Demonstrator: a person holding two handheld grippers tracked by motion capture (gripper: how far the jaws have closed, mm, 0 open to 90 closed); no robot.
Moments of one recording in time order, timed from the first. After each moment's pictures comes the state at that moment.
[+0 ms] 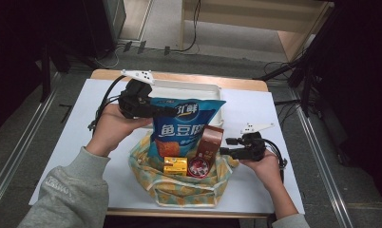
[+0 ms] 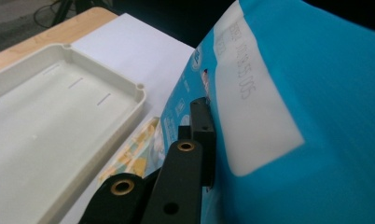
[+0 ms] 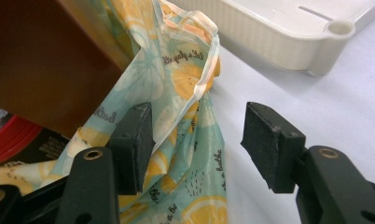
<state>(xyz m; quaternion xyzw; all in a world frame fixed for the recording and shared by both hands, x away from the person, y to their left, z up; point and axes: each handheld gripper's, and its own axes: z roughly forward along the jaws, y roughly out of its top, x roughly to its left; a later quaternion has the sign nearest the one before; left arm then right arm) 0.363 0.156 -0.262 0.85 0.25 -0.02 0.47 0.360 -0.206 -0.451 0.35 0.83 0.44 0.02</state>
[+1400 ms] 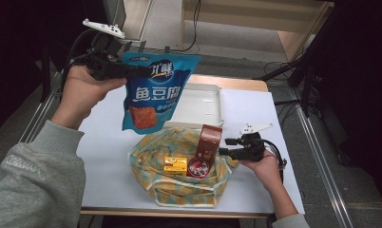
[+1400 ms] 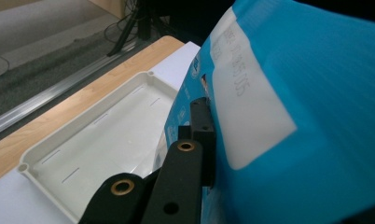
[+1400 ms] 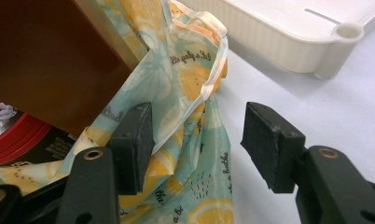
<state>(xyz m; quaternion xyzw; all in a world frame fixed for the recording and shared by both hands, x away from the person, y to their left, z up) 0.400 0.210 -0.189 0.84 0.31 0.07 0.45 0.358 -0.203 -0.449 0.34 0.83 0.44 0.03</state>
